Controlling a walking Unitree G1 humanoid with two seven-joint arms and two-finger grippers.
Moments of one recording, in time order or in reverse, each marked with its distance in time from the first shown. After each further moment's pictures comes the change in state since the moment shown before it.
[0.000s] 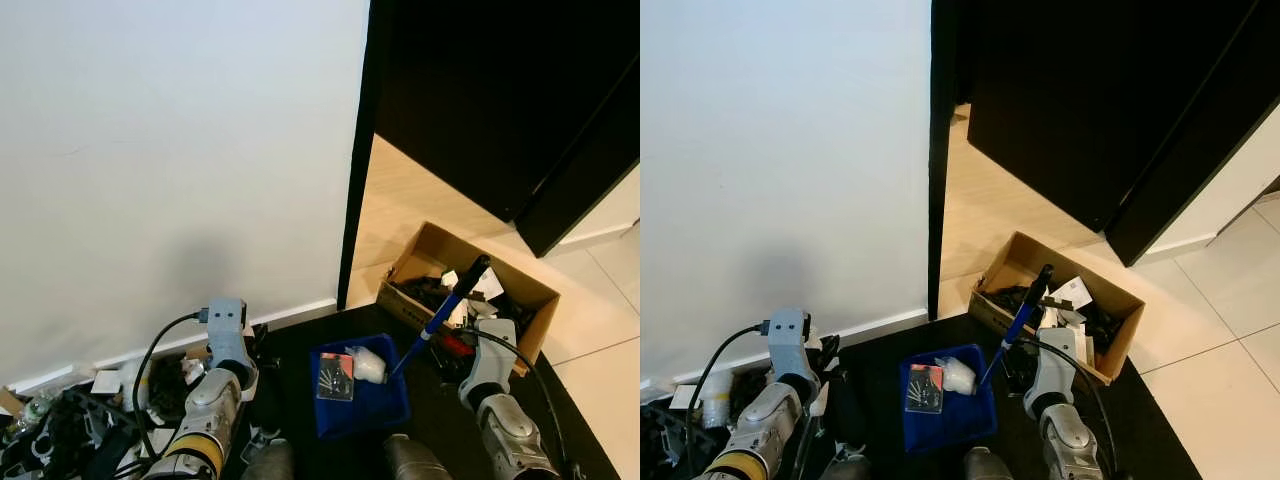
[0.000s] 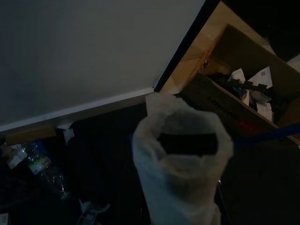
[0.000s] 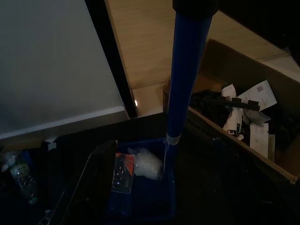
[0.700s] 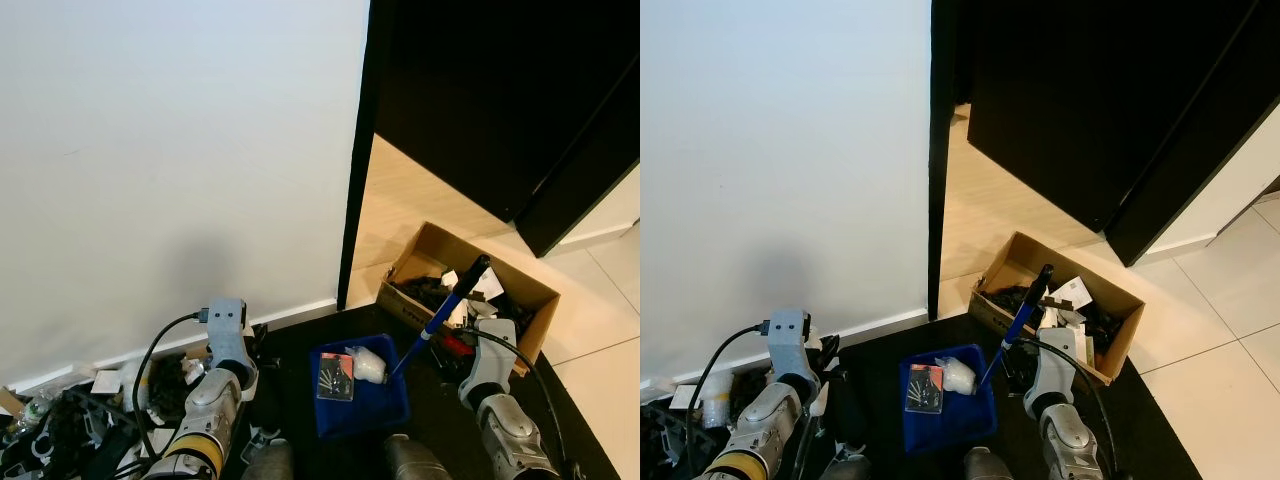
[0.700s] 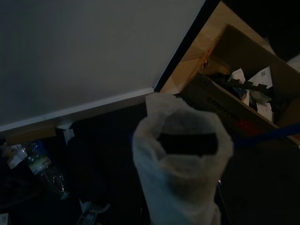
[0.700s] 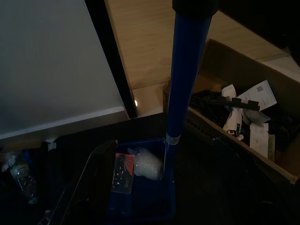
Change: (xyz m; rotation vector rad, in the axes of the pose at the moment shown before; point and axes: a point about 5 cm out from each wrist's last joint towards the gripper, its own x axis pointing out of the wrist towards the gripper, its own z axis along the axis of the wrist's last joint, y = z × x) left arm 0.000 0.000 0.000 0.000 0.000 0.000; right arm 0.000 0.000 0.000 0.000 0.000 0.000
